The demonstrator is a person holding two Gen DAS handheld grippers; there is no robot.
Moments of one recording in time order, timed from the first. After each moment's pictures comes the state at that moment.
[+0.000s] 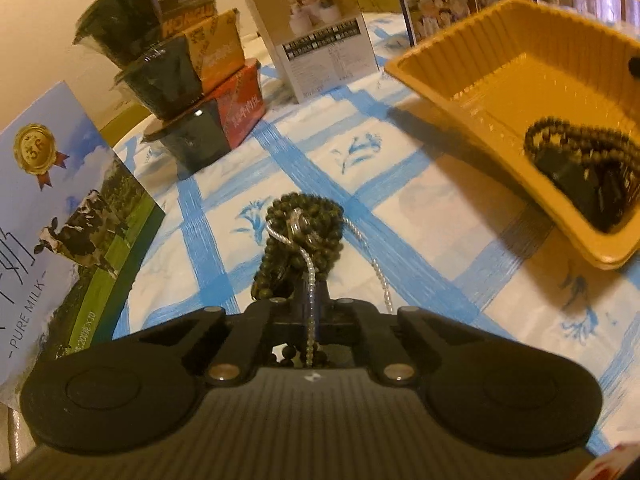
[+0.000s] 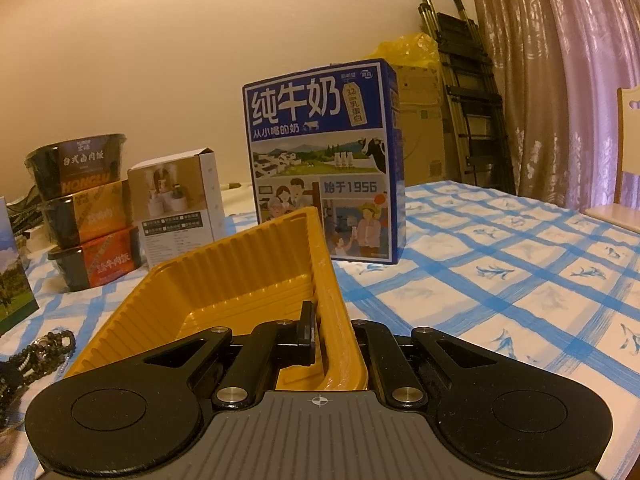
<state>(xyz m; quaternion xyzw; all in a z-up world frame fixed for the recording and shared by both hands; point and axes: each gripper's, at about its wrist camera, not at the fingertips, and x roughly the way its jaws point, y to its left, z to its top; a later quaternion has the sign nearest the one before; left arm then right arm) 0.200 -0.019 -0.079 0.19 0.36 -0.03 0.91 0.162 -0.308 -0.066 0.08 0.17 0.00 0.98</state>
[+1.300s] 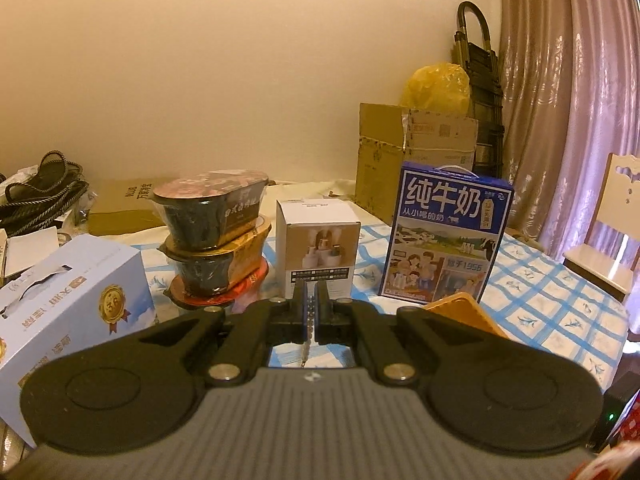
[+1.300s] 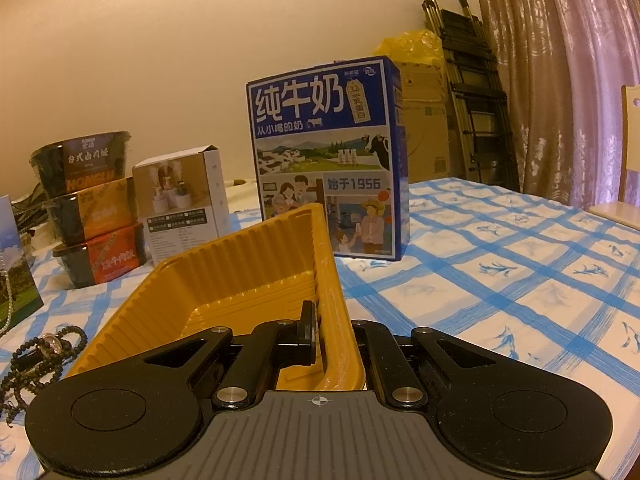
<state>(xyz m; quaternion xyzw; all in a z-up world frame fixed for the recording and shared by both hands) 0.163 0.015 0.130 -0.02 0.19 -0.09 0.98 0.159 -0.307 -0.068 0.08 0.17 0.00 0.98</state>
